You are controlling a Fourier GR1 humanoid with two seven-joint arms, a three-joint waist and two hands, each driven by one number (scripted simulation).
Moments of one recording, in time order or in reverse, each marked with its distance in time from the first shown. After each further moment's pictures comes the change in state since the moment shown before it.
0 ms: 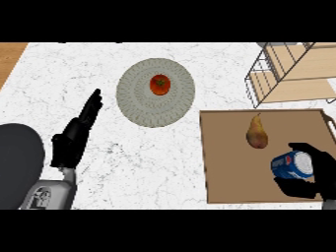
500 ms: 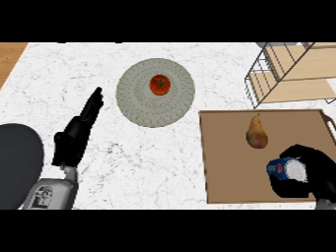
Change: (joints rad) left arm -0.011 -0.015 0.006 -0.009 -0.019 -0.002 0.016; right arm -0.001 0.002 0.037 0.019 0.110 -0.014 -0.089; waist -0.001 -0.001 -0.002
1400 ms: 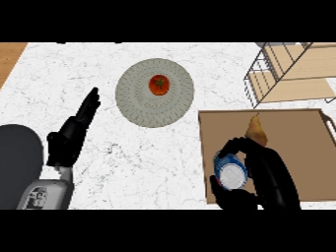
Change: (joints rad) left arm 0.008 0.015 0.016 -0.013 0.015 -0.026 0.007; right arm -0.038 0.162 0.304 -0.182 0.024 -0.100 -0.232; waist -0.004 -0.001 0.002
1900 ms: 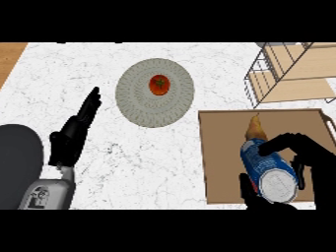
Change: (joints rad) left arm -0.004 -0.008 -0.001 0.004 -0.011 0.007 -0.001; right arm -0.061 -0.003 -0.076 -0.359 0.032 0.087 0.207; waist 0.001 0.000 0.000
